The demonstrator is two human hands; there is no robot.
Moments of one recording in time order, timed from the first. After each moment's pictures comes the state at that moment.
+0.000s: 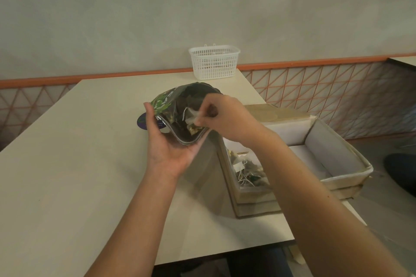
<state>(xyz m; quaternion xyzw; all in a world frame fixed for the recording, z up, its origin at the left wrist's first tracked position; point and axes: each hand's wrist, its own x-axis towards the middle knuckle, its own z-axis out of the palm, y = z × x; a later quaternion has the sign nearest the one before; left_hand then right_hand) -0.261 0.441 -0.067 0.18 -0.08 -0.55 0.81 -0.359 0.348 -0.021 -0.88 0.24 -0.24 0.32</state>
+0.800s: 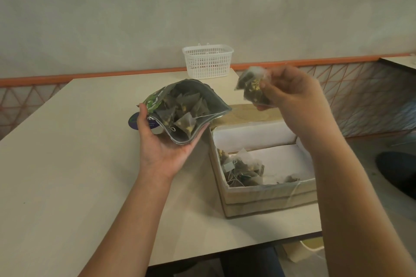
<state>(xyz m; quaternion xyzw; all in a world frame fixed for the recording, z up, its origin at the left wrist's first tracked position) -0.266 0.436 -0.071 0.15 -0.08 -0.55 0.82 -0.457 0.336 0.009 -0.71 0.25 -0.46 0.47</state>
